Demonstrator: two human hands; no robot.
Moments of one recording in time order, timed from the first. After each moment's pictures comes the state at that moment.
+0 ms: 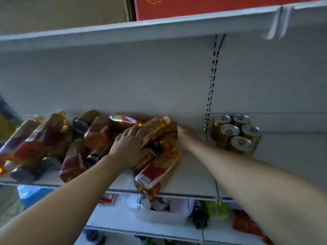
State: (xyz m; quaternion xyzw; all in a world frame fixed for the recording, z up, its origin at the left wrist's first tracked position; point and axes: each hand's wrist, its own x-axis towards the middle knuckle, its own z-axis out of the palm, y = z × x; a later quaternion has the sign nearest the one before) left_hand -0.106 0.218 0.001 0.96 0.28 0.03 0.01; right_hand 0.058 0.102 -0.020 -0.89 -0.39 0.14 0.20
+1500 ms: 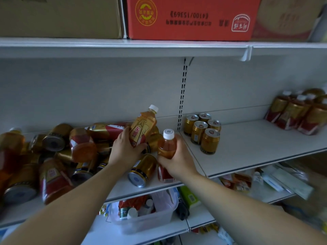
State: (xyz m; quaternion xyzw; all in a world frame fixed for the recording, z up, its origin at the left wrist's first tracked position) left_hand -0.116 0.243 -0.016 0.90 0.22 0.21 0.31; right_hand -0.076 0.060 -0.030 -0.84 -0.20 0.02 0.50
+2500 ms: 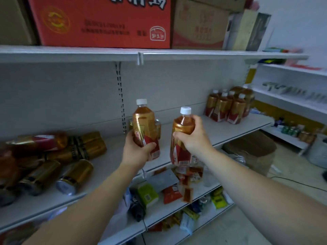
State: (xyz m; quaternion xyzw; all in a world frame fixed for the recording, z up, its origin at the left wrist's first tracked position) left_hand -0.088 0.003 0.013 0.74 0.12 0.16 0.64; right_hand -0.043 -0.175 0.047 -0.83 -0.07 -0.08 0.55
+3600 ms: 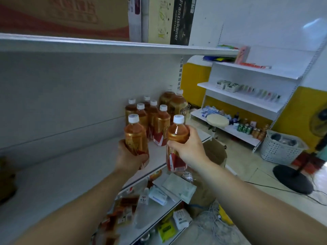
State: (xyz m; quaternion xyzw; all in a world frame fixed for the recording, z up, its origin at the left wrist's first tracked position) left_hand 0.231 -0.341 -0.039 0.79 0.11 0.09 0.59; right_hand 0.214 -0.532 0.018 -0.83 0.04 -0.09 0.55
